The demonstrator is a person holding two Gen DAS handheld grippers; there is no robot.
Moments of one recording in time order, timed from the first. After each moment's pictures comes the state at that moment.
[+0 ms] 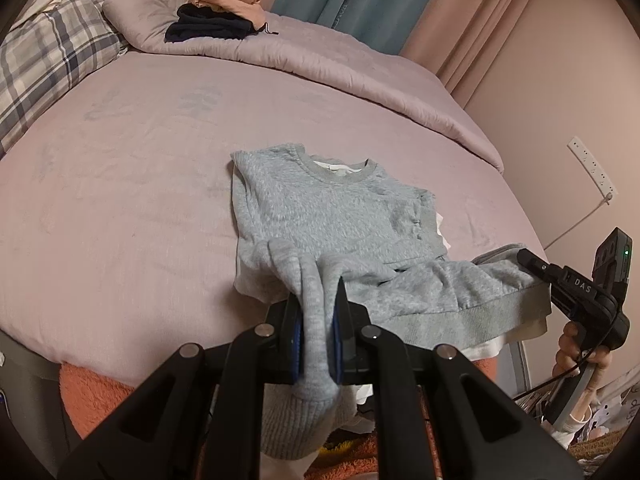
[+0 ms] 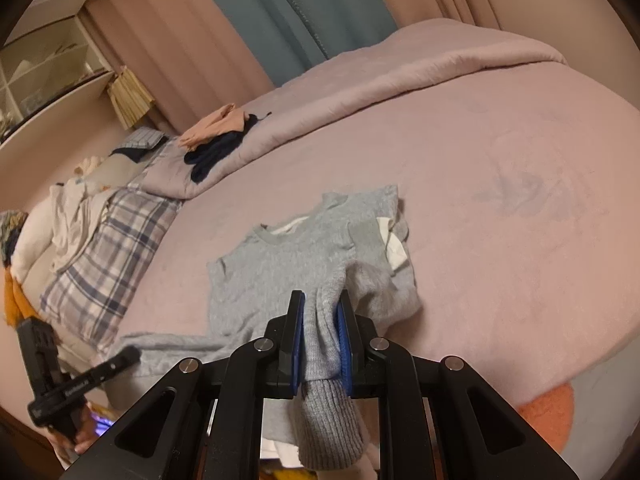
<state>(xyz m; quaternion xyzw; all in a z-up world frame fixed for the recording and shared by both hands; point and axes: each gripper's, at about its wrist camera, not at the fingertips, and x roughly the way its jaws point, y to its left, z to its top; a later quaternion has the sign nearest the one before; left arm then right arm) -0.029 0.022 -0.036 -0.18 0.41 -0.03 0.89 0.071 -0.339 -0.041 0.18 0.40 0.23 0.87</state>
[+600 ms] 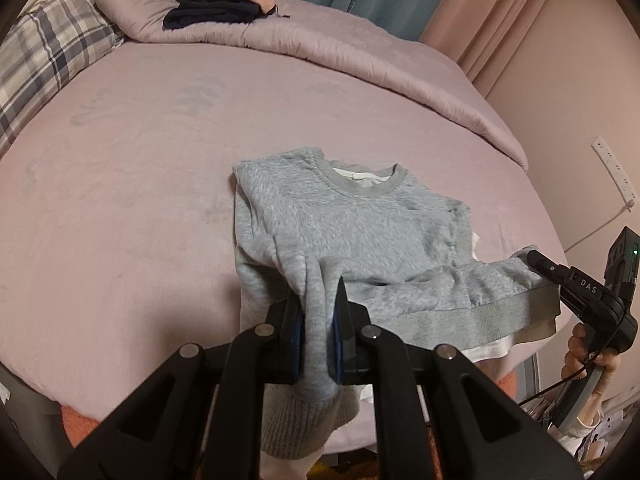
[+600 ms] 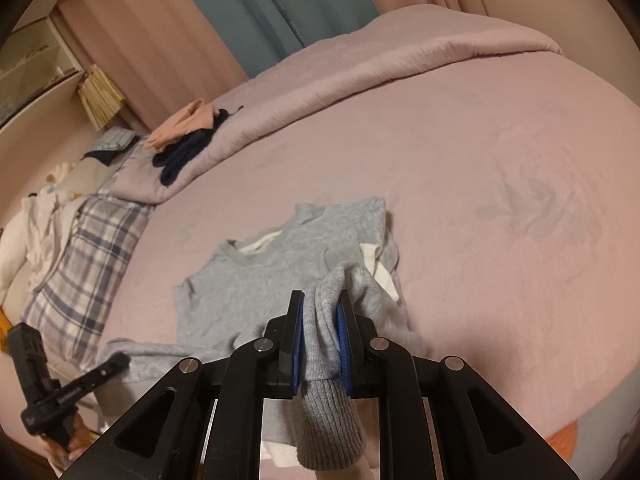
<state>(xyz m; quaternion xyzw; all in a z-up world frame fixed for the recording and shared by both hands) 0.044 0.036 -0.058 -0.18 0.45 0.00 0.88 0.132 -0.325 -0.054 0.16 0.43 0.19 0.87</state>
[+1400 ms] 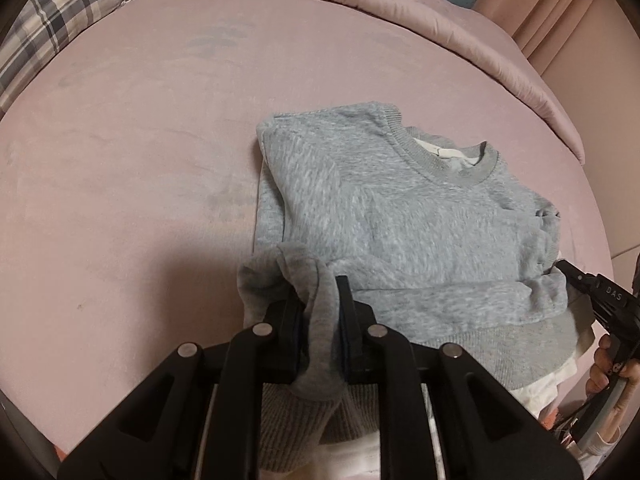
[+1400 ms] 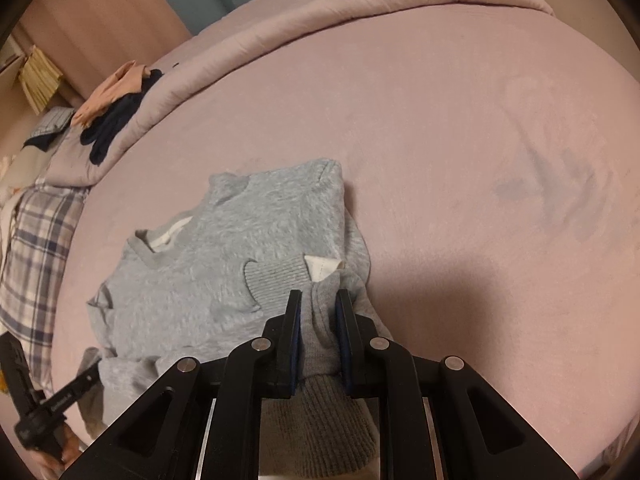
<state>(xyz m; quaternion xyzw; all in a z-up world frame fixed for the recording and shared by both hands) 0.115 0.057 -0.133 -0.17 0.51 0.05 0.84 0.207 -0.312 -0.120 0.13 0.52 0.13 0.84</state>
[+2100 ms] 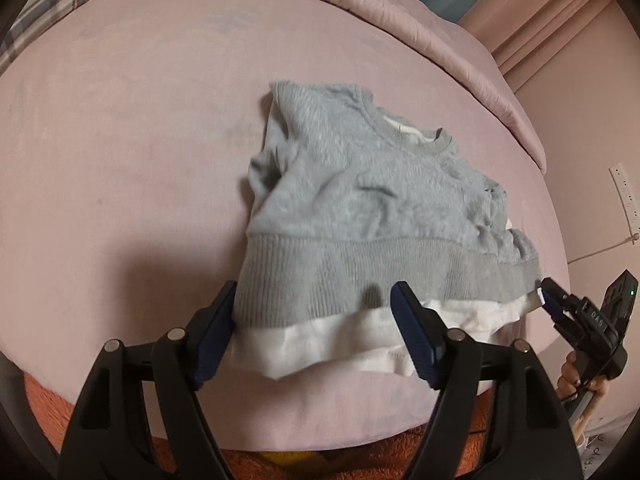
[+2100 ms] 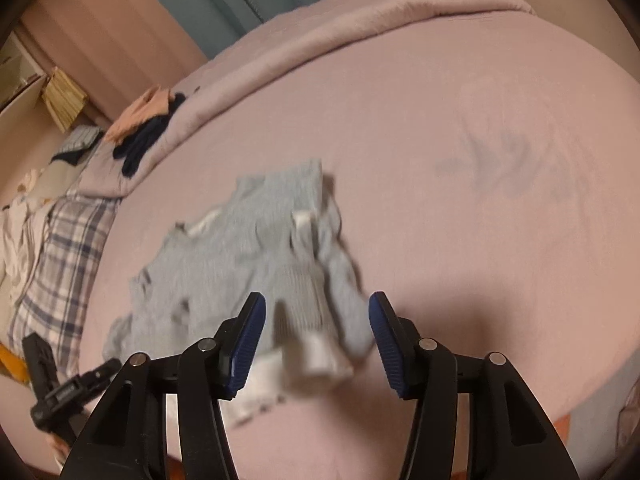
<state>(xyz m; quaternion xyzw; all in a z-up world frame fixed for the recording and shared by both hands) 0.042 0.058 -0.118 -0.25 0.51 0.01 0.83 0.146 -0.362 -0.092 0.17 0.49 0.16 0.84</state>
